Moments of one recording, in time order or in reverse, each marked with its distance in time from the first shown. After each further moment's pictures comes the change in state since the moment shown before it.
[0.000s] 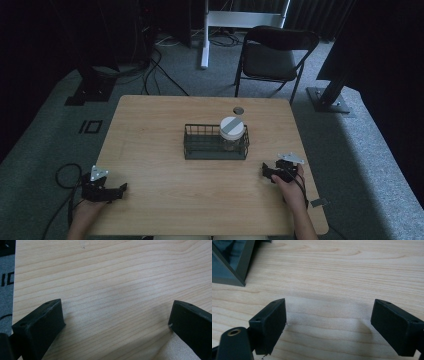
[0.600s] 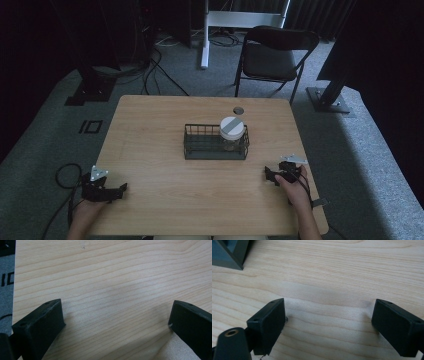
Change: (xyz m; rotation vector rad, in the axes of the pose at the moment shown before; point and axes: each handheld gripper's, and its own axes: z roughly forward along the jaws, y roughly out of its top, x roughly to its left) left arm 0.000 0.000 0.000 0.000 0.000 0.000; right arm -0.013 -0.005 -0.003 0.060 0.055 -0.050
